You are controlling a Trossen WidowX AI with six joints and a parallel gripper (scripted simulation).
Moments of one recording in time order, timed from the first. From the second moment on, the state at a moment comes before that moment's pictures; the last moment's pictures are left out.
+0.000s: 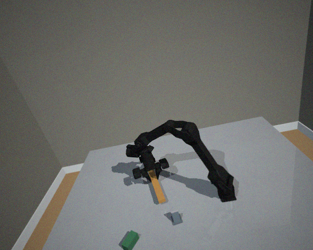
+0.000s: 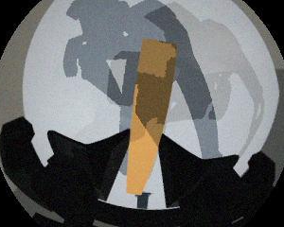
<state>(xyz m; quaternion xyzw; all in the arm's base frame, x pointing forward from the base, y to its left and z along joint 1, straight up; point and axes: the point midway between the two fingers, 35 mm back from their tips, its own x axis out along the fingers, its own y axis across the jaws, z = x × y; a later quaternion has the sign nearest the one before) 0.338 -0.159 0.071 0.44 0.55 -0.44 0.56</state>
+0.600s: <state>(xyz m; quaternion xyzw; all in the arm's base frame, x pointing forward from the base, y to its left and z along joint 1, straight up) 0.337 -0.158 0.117 0.44 0.55 -0.44 0.56</state>
